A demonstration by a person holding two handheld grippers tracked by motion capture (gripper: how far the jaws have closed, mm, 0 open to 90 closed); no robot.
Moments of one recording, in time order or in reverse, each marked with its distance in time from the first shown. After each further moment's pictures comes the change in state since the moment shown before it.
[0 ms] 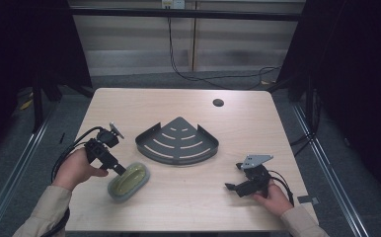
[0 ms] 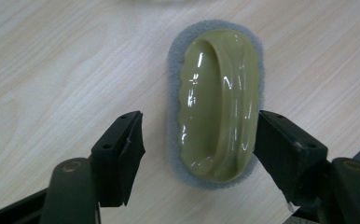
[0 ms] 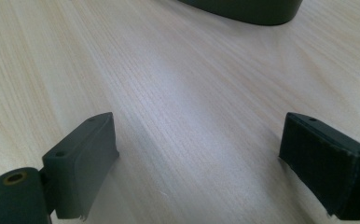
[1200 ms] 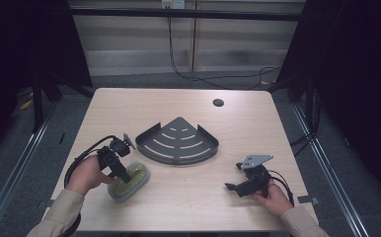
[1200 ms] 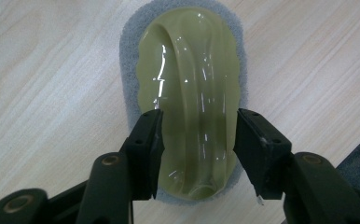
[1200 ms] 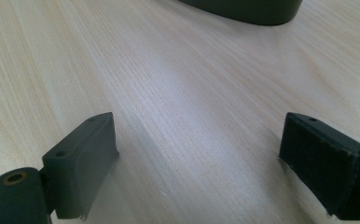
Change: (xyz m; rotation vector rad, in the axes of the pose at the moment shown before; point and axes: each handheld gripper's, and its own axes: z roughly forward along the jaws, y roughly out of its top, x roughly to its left) left arm -0.016 0.007 0.030 0.094 -0.030 0.086; right arm 0.000 0.000 0.000 0.001 0.000 0.001
